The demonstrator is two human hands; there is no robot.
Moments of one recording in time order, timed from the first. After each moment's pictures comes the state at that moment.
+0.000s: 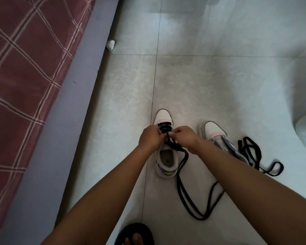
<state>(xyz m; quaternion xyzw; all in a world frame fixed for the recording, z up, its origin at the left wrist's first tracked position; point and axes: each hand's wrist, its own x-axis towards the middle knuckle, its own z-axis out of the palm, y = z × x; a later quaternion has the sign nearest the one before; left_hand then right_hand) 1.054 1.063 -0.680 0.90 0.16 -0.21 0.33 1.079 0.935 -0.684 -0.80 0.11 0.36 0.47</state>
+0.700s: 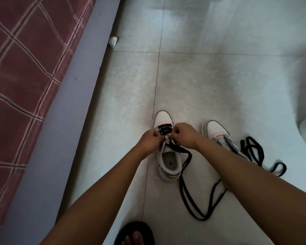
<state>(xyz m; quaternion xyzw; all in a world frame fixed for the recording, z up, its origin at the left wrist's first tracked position) 1.040 1.077 -0.691 0.78 0.25 -0.26 0.52 1.085 0.932 -0.680 -0.88 -0.08 0.34 0.32</state>
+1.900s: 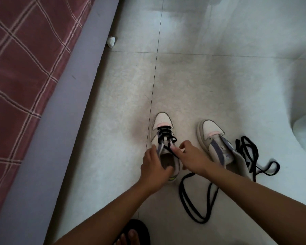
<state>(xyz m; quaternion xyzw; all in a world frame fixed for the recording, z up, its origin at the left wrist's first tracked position) 0.949 1.035 -0.688 0.88 0.17 -0.21 0.39 1.019 0.899 -0.678 -0.86 0.02 0.38 0.34</state>
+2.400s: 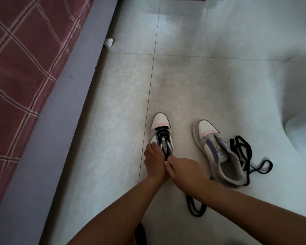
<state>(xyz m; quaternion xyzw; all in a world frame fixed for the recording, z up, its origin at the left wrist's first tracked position) 0.975 0.999 -0.702 0.93 0.23 -0.18 0.21 0.970 0.907 -0.638 -0.94 -0.23 0.22 0.14</state>
